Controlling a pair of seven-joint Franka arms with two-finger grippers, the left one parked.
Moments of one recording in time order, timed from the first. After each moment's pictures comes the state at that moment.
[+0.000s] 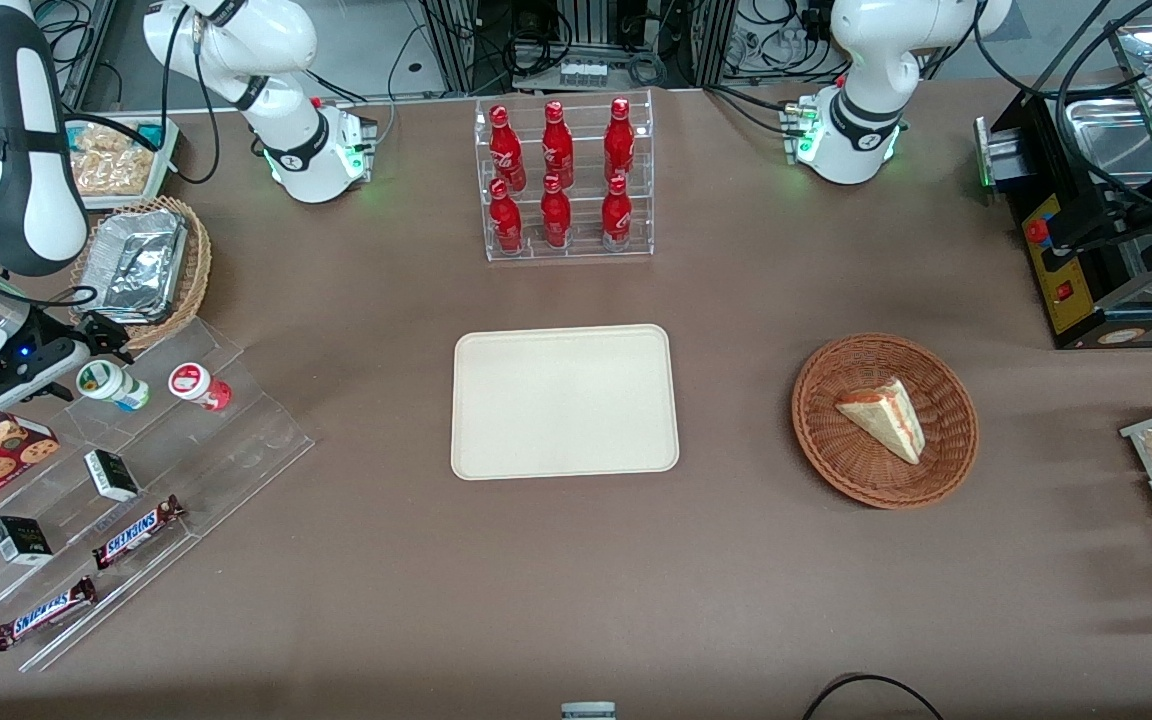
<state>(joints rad) -0.07 0.00 -0.27 -2.22 0.03 2.28 -0.98</state>
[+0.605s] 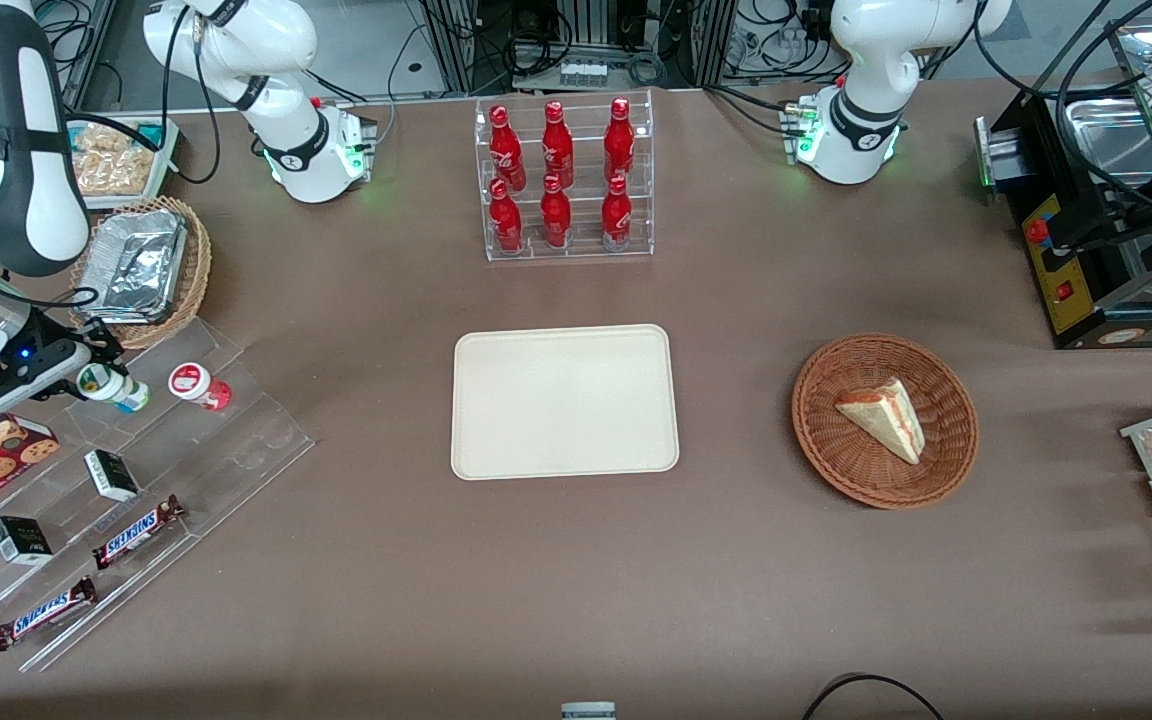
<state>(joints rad) -0.06 0.00 -0.27 -2.19 0.03 2.25 -0.98</state>
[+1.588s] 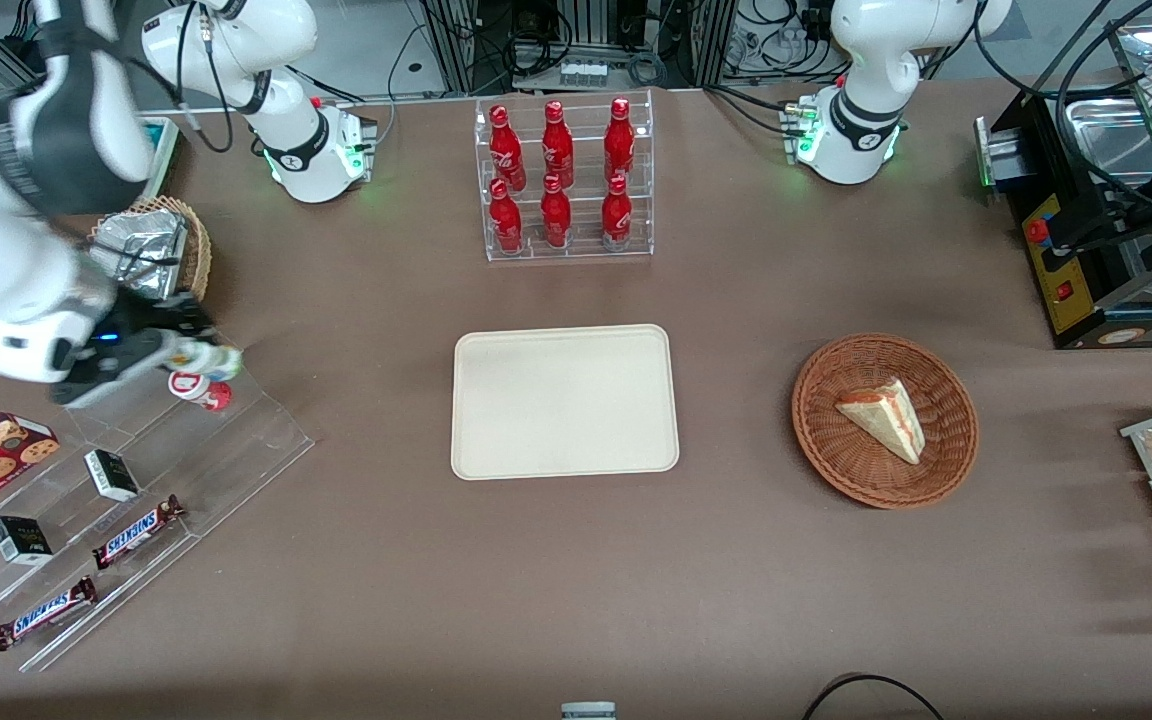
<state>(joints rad) 0.36 -0.03 -0.24 -1.90 0.04 1.80 -0.37</state>
